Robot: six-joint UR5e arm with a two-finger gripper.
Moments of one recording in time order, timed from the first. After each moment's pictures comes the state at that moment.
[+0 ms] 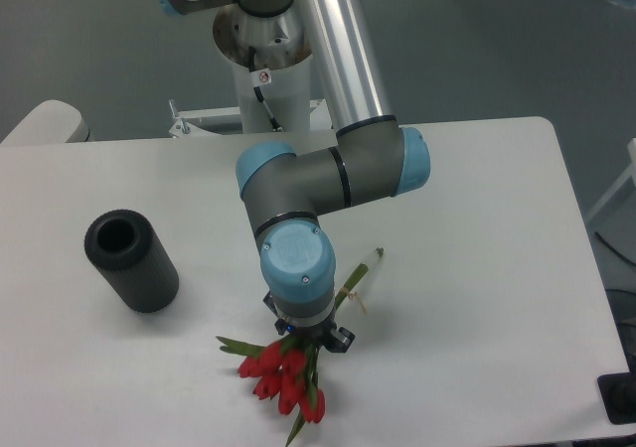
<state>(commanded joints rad) 2.29 -2.17 -1.39 -1.13 1.63 0.89</state>
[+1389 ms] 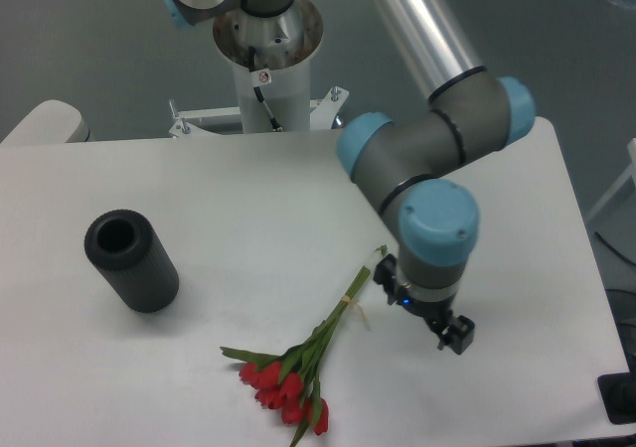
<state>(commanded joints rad) 2.54 -2.18 -1.20 -1.26 1.58 1.42</state>
